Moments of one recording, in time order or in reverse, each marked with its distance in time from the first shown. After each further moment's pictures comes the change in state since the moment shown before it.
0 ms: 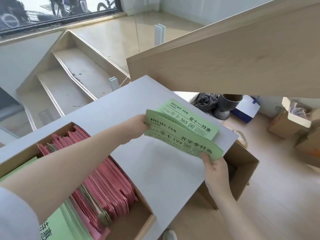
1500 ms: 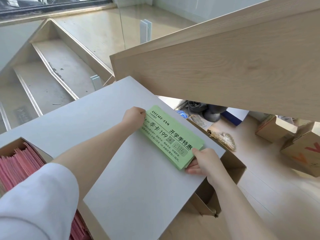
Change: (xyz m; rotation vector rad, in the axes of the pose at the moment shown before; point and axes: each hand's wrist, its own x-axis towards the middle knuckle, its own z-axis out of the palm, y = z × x) left_hand 0.124 0.030 0.023 0.039 0.372 -0.012; right_hand 0.101 -0.025 -0.026 -0.234 -0.197 0.618
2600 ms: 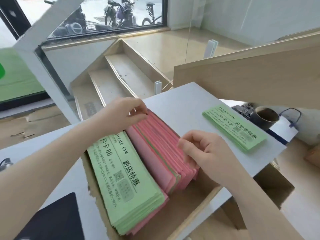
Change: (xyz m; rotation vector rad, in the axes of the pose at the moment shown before) left_hand -0.254 -0.107 -0.239 0.352 0.169 0.438; right_hand -0.247 -0.049 0.136 -0.214 -0.369 -0.924
